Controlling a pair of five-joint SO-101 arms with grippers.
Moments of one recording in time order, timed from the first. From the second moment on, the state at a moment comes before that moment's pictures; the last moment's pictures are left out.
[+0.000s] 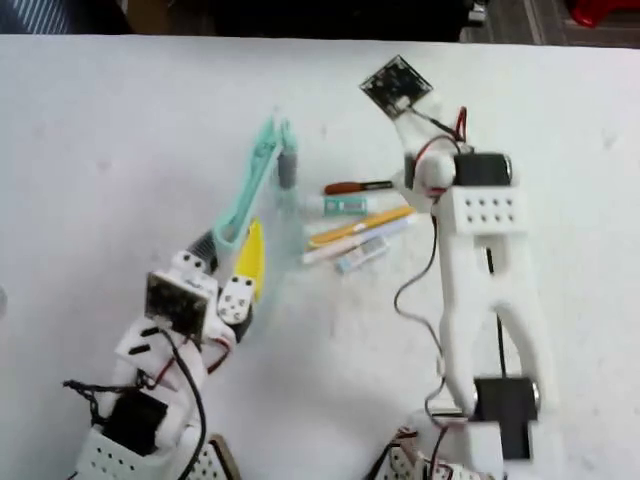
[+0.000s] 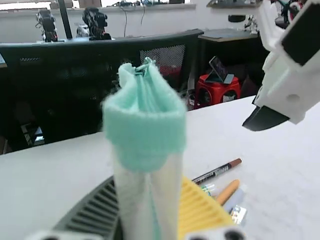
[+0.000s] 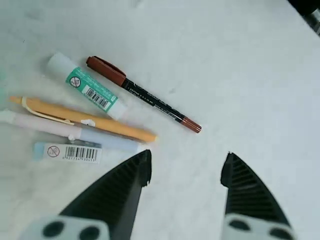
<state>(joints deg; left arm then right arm) 18.8 -103.7 86.6 32.1 -0.6 -4.0 -5.7 4.2 66.0 40.0</state>
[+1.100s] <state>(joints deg) 13.2 -105.0 93.8 24.0 -0.5 -6.2 69.5 -72.5 89.1 65.6</state>
